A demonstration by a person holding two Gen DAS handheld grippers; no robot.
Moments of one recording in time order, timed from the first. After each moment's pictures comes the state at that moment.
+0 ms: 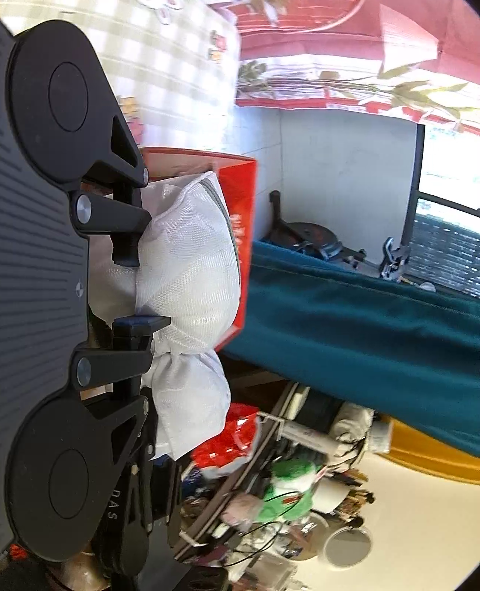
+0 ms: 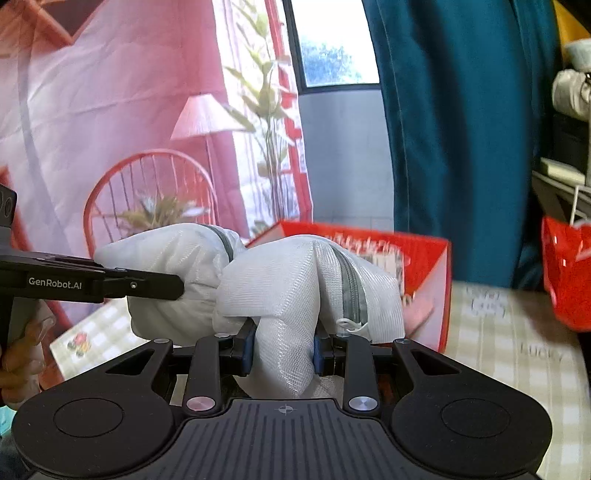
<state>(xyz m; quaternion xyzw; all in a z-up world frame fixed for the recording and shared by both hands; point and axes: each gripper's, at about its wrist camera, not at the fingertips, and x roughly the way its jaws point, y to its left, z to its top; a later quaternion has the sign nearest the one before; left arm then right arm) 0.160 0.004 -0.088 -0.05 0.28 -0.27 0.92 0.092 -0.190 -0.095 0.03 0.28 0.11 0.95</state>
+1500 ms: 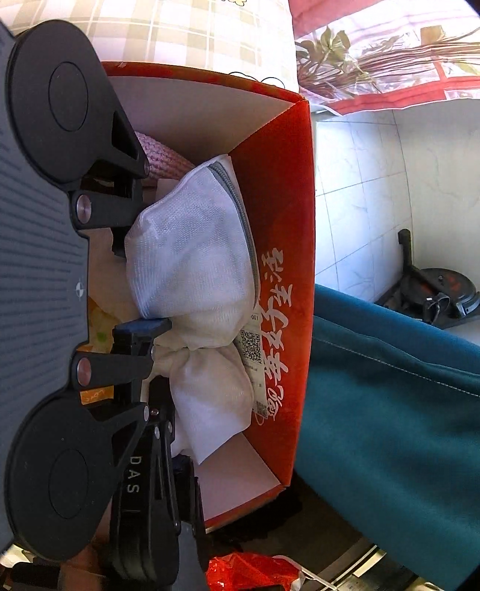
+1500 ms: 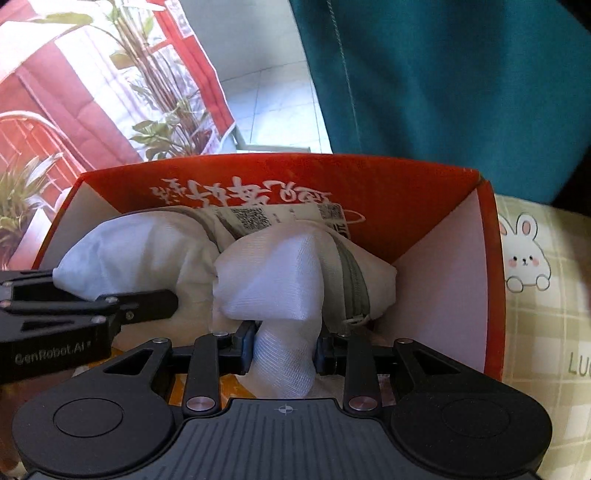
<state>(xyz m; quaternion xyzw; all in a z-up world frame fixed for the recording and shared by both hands) 0.405 -0.062 -0.180 0.01 0.50 -0.21 0.84 0.384 -0.258 -0.215 0.12 0.54 0.02 0.83</state>
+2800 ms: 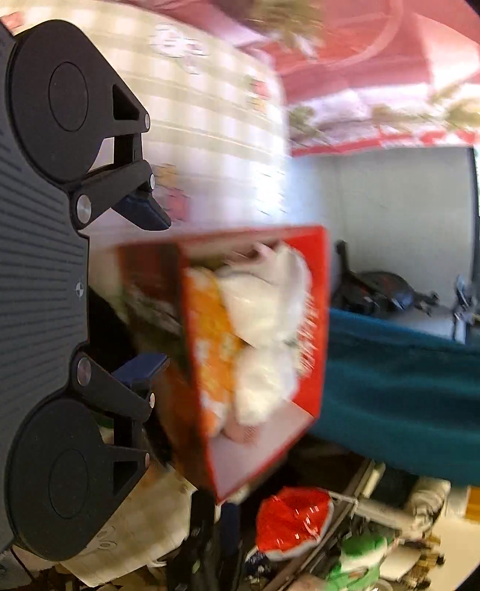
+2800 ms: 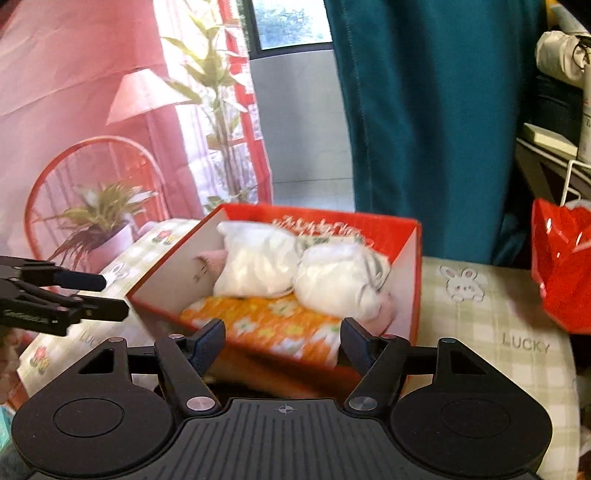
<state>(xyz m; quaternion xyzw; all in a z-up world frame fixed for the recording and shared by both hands) 0.209 0.042 -0.131 0.03 0.40 -0.20 0.90 0.164 -0.213 -0.110 0.04 0.35 0.06 0.93</state>
